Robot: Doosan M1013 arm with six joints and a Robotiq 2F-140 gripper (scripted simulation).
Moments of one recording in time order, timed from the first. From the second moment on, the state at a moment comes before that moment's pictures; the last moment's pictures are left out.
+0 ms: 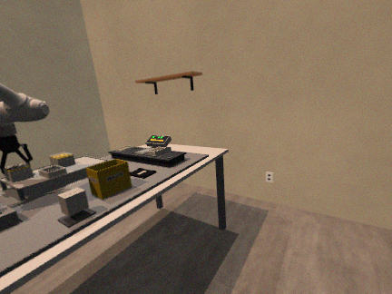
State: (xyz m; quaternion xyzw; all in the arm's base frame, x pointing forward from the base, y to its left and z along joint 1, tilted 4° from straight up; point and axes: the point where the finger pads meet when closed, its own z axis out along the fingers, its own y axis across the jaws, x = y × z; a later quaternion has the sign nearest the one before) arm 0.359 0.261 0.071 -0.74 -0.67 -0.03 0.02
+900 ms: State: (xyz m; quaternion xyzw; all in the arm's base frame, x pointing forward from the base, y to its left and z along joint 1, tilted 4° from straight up) arm 0.358 0.259 0.099 -0.74 -0.67 -0.03 0.02
